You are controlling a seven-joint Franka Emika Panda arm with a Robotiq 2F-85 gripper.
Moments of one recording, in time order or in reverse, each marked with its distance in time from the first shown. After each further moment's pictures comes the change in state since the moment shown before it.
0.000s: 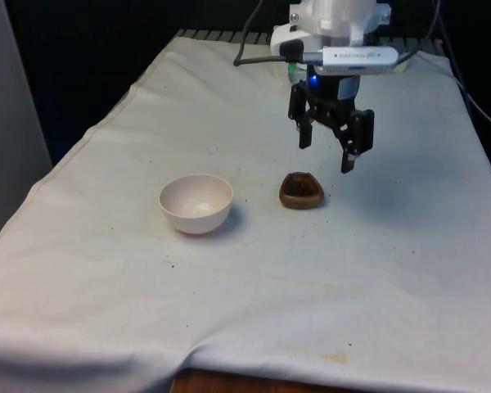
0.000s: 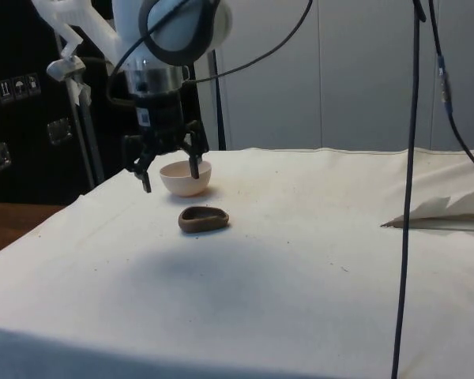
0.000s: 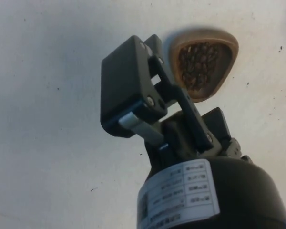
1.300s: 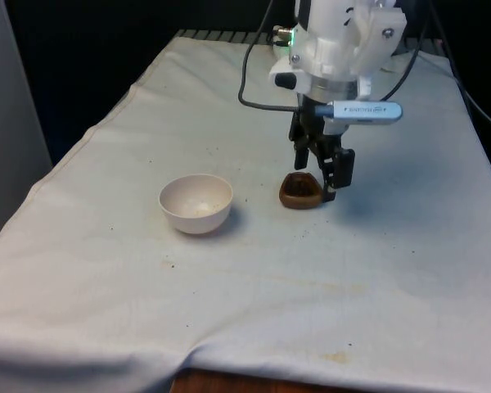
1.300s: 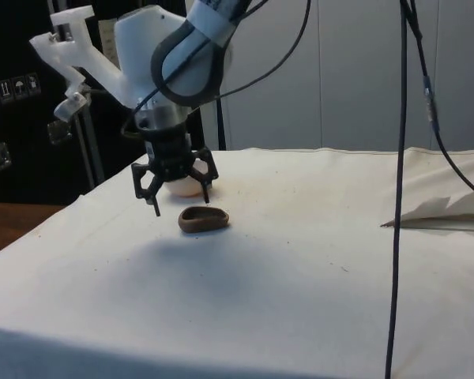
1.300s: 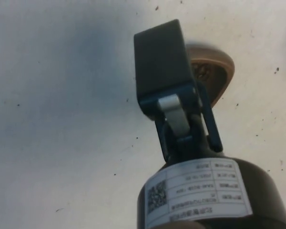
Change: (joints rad) arm 0.000 0.100 -0.005 0.013 -0.120 0.054 0.335
